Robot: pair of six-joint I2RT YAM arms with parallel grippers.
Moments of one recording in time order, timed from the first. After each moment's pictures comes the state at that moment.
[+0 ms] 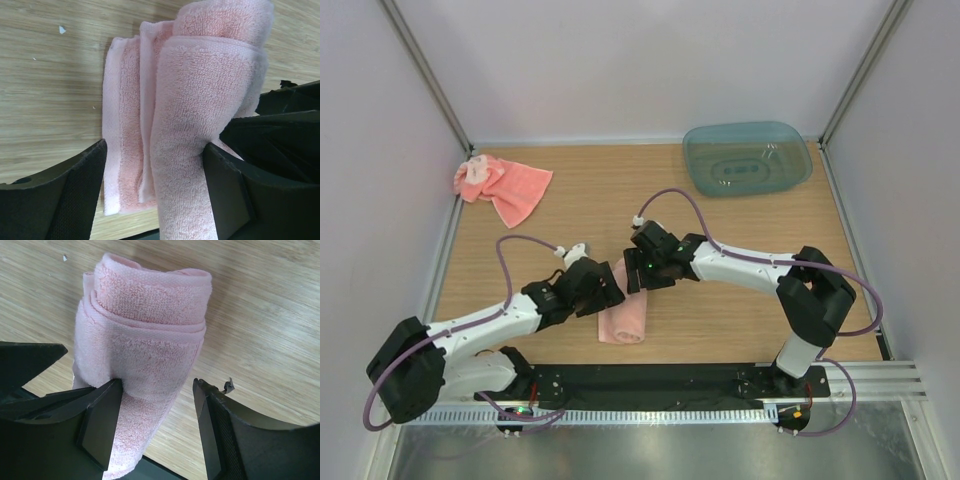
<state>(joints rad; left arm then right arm) -0.82 1.13 0.55 -0.32 -0.21 -1.02 0.91 1.70 1.13 -0.45 -0.01 0.65</state>
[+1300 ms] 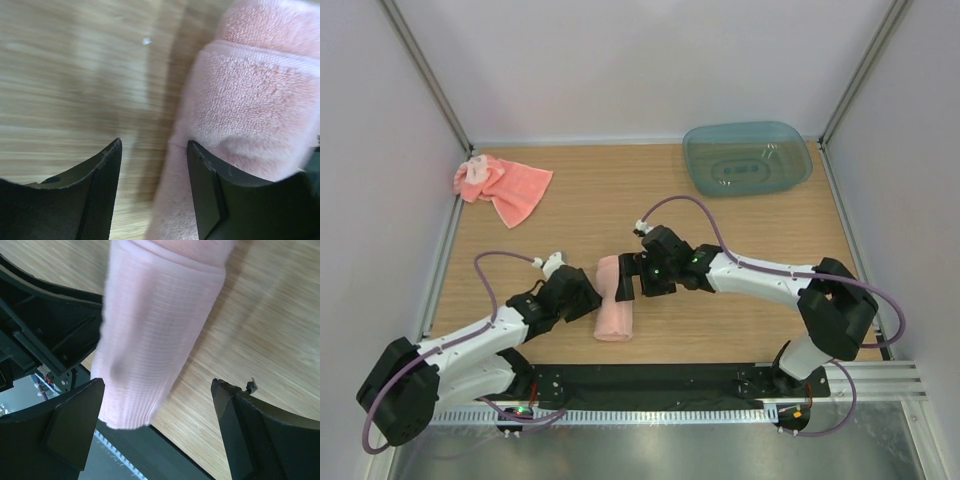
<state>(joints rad) -0.70 1.01 0.38 -0.24 -0.20 -1.05 0.91 1.57 1.01 -0.30 -0.18 0.69</state>
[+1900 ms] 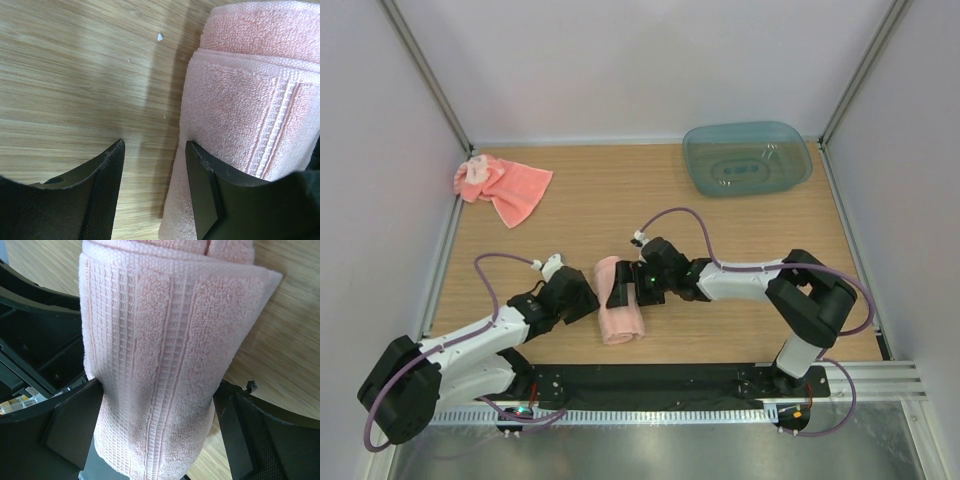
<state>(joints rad) -0.70 1.03 0.37 -0.27 -0.22 -1.07 0.91 1.69 0.85 0.08 -0.30 0.81</state>
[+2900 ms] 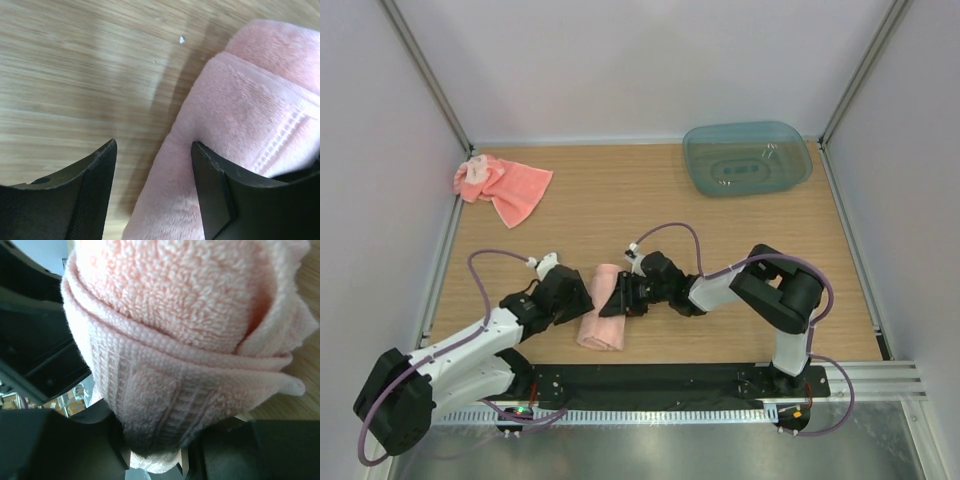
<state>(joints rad) -0.68 0.96 0.39 -0.36 -0.23 -0.99 0.95 1.86 0.74 0.57 -0.44 1.02</state>
